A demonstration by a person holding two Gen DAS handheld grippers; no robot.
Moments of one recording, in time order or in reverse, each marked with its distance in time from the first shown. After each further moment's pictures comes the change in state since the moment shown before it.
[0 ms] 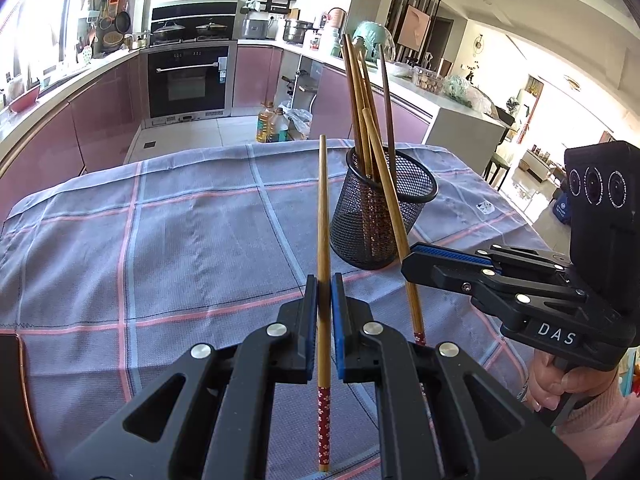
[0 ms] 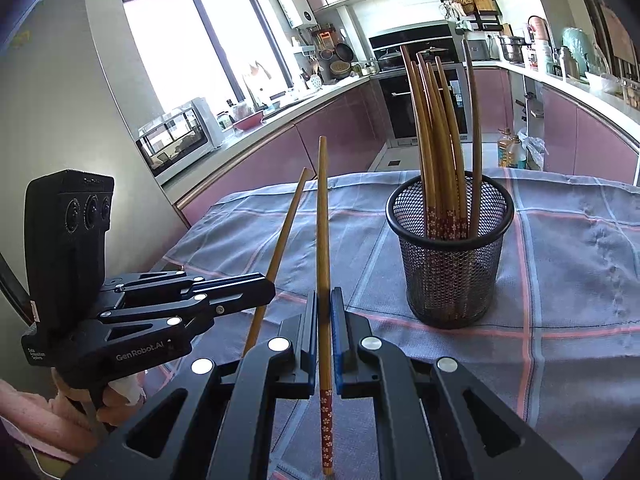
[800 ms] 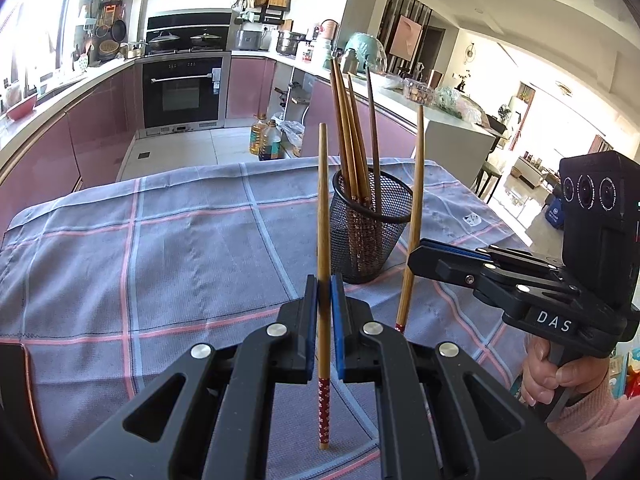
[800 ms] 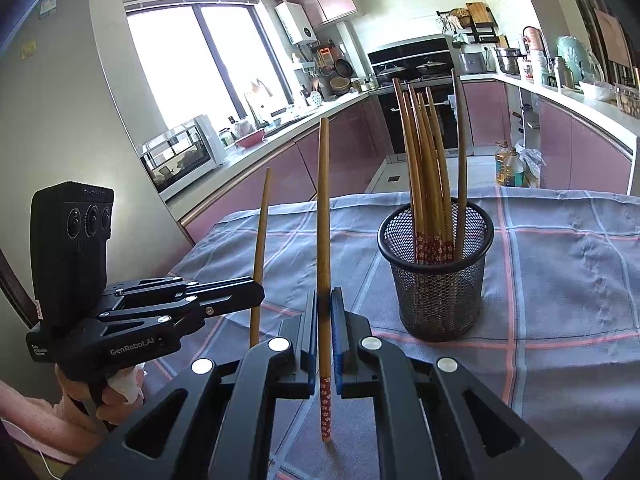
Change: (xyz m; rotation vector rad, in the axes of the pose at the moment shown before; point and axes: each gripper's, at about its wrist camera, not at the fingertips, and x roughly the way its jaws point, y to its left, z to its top) left arm -0.020 -0.005 0.010 0.007 -0.041 -0.027; right arm -0.016 0.003 0.010 0.004 -0.061 0.004
